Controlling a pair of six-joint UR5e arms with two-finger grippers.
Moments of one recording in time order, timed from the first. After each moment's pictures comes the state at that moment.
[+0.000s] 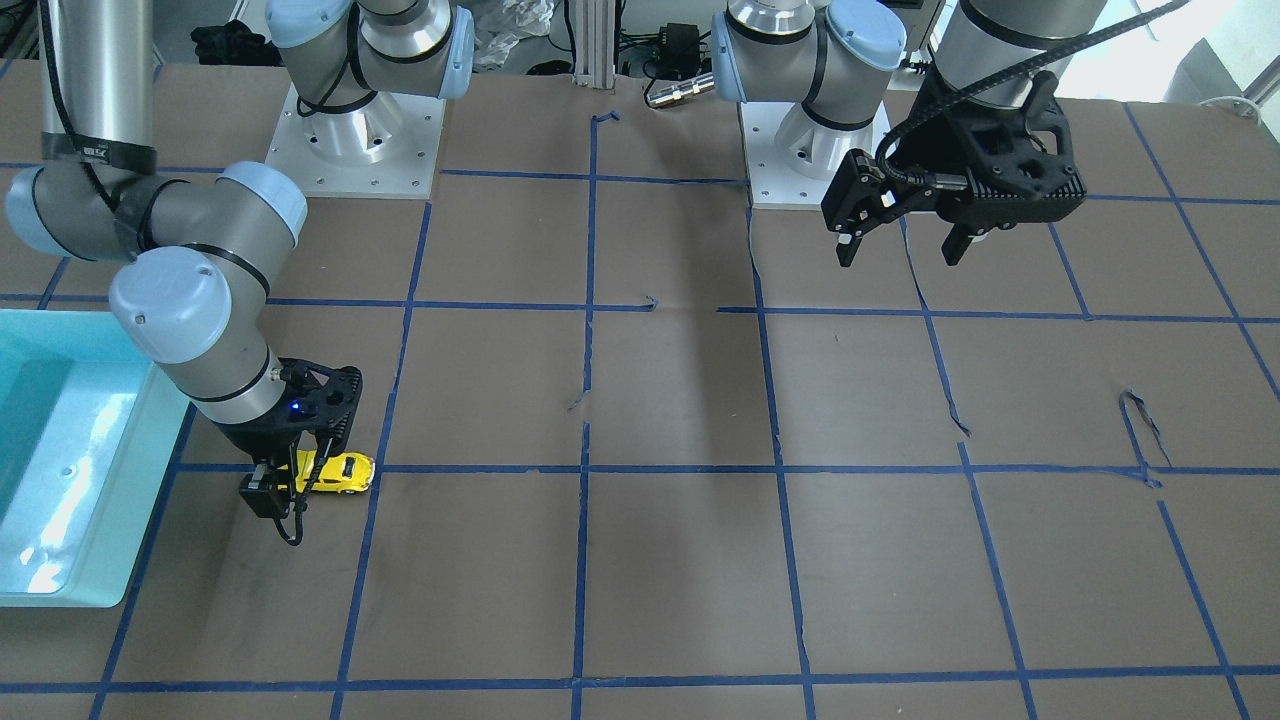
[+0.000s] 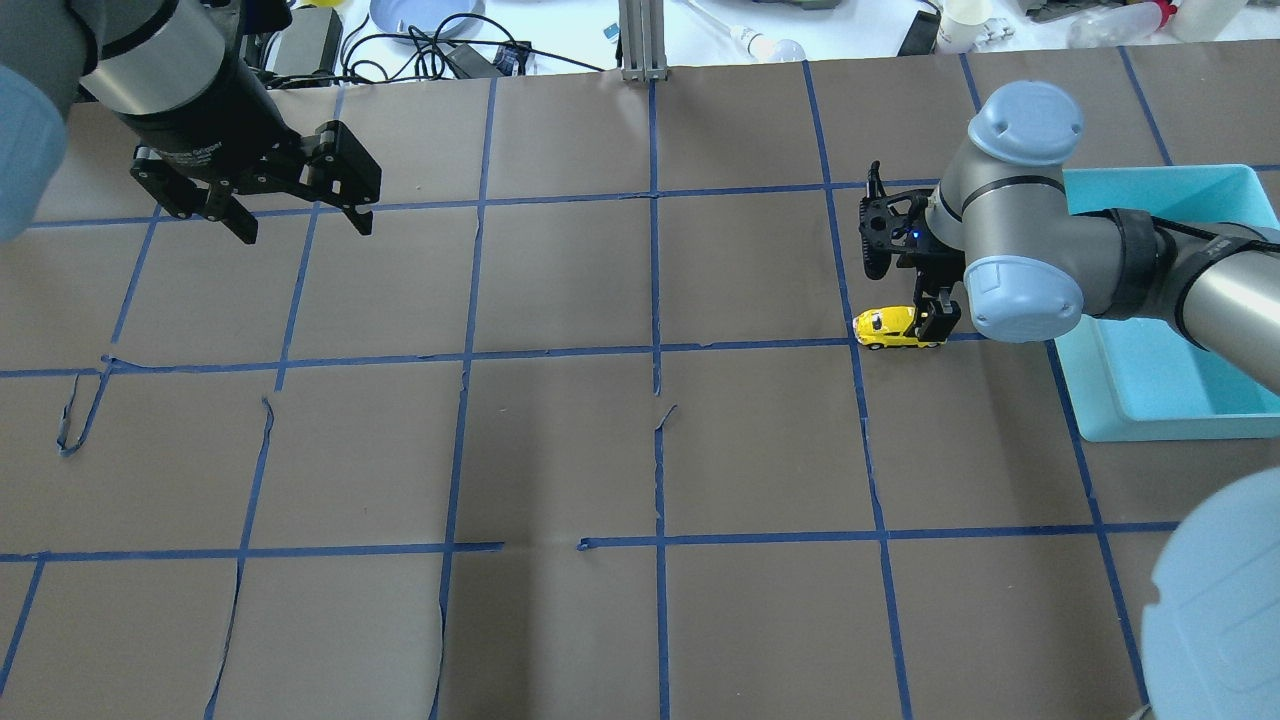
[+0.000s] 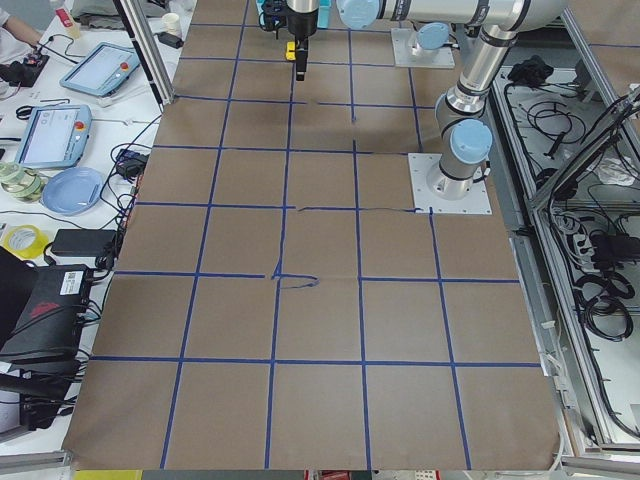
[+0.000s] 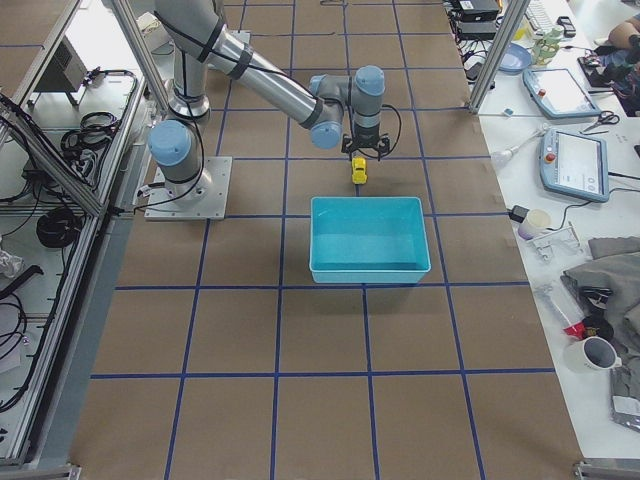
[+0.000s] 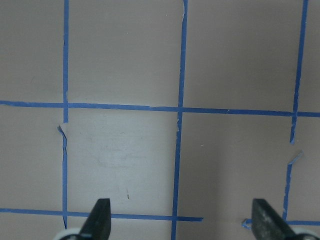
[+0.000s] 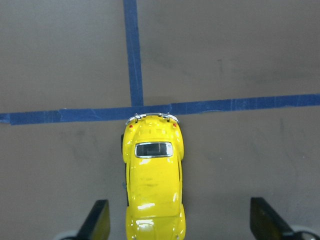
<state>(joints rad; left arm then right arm) -1.54 -1.54 -1.57 -1.54 1.58 -0.01 1.45 -1.21 1.91 -2.33 -1.56 -1.65</state>
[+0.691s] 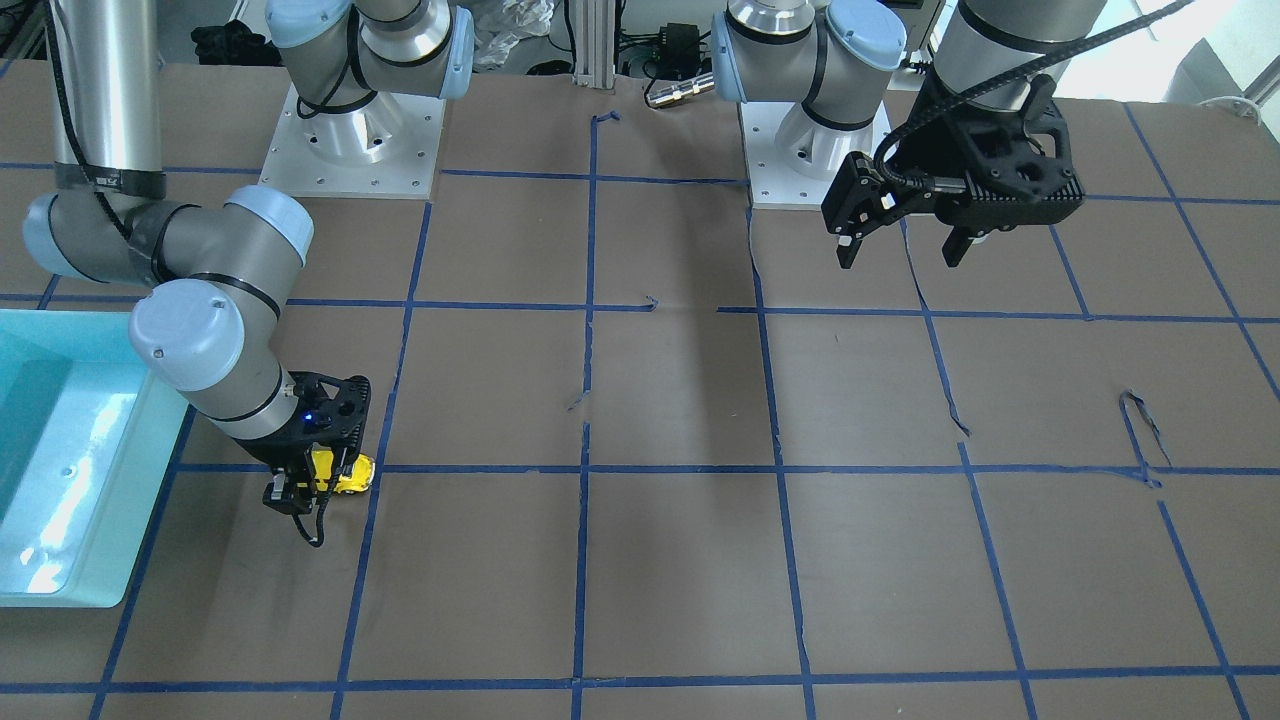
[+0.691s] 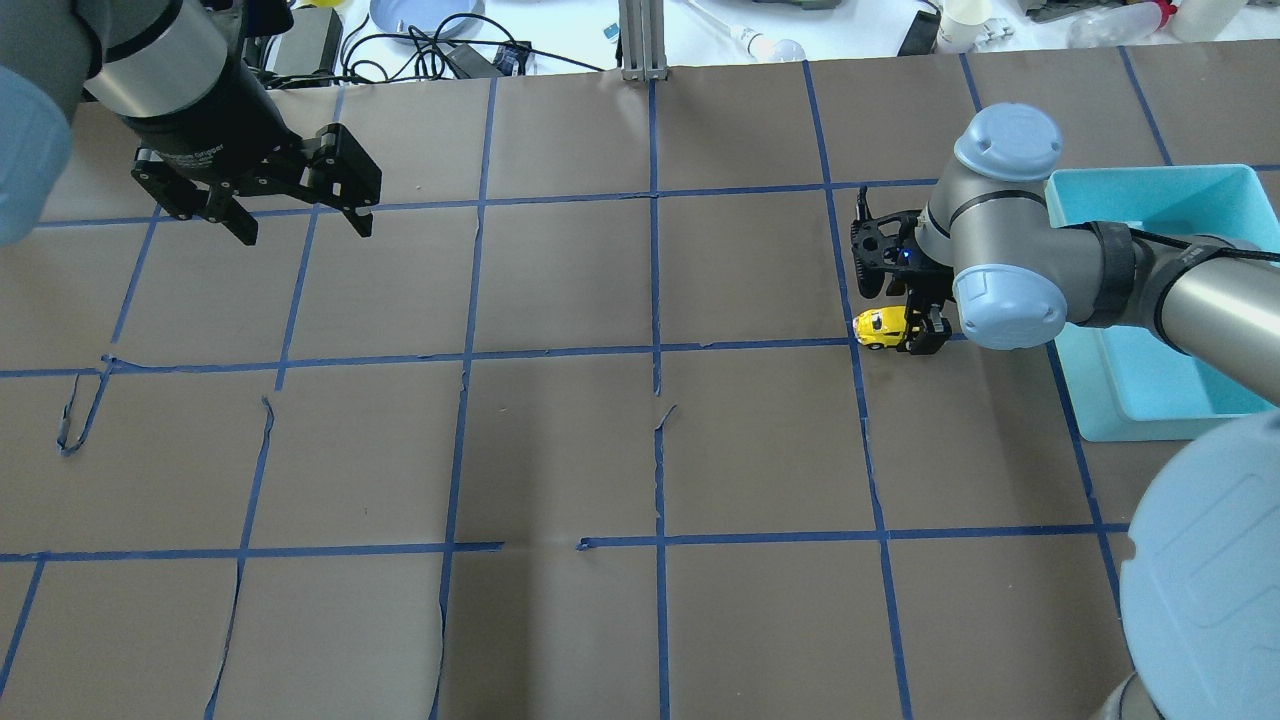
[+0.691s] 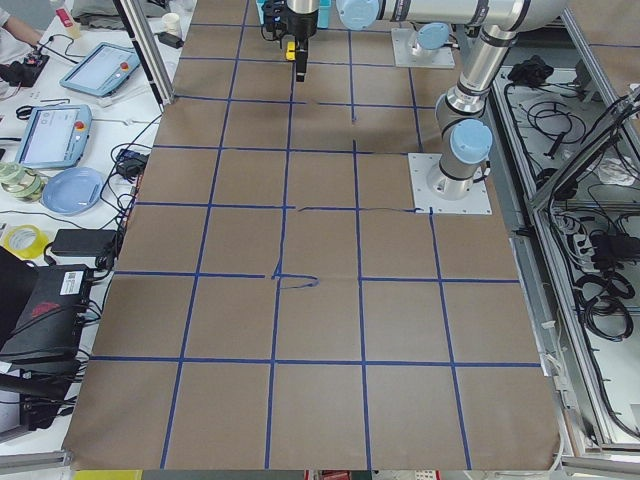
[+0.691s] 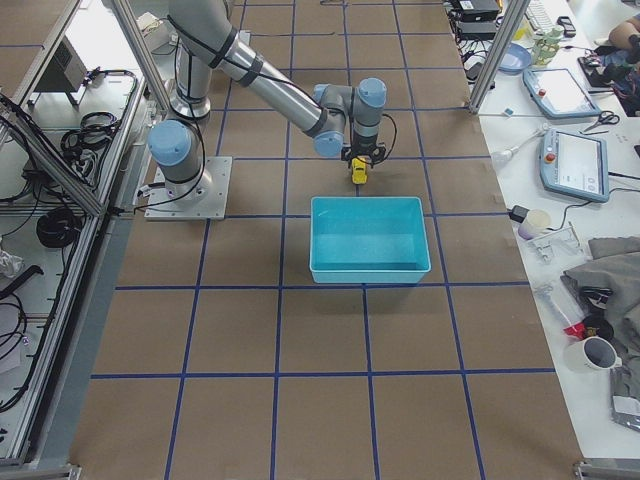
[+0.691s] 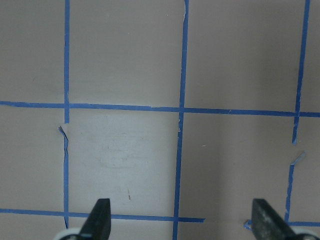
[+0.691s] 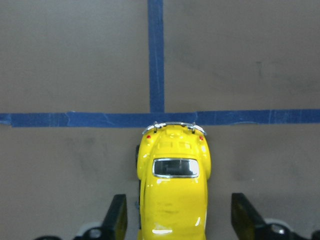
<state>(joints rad) -1.54 -1.54 -1.57 -1.54 1.58 -0.01 1.45 -1.17 1.91 -2.32 -1.56 -1.68</state>
